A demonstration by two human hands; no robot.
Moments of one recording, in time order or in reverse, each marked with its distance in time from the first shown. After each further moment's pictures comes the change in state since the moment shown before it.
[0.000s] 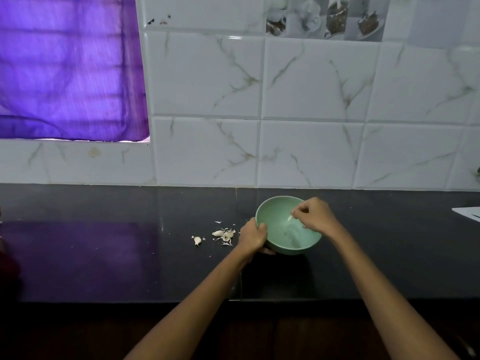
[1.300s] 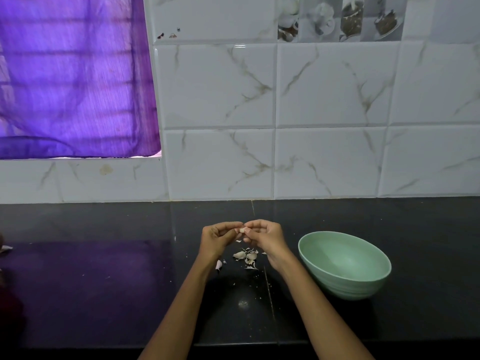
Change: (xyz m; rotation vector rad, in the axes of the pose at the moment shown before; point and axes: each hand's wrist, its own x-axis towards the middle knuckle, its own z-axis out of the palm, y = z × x) left_hand 0.049 -0.031 -0.126 -0.229 0.085 0.356; right_hand 0.018 -0.076 0.139 1.016 -0.167 0.110
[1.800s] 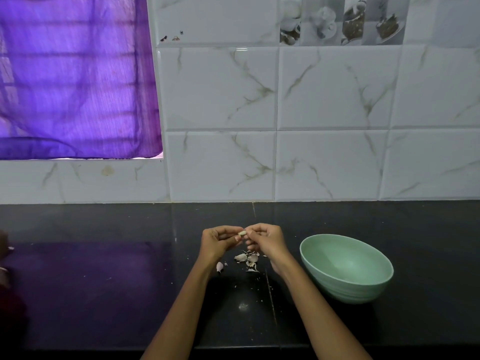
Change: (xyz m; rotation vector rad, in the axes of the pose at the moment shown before) left_hand 0.002 -0.003 -0.001 -0.006 0.014 -0.079; right_hand 0.004 0.005 0.000 -0.111 0.026 -0.006
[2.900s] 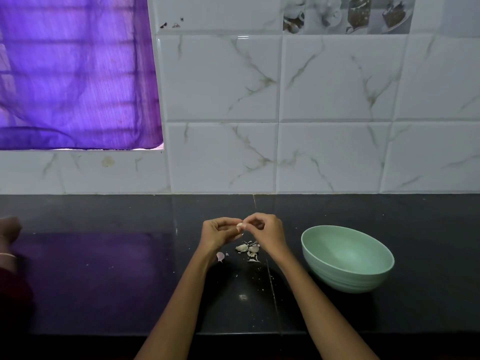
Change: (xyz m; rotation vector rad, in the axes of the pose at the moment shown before) left_hand -0.003 0.005 -0.003 -0.037 0.011 -0.090; right_hand 0.001 0.002 0.002 -0.463 0.059 -0.331
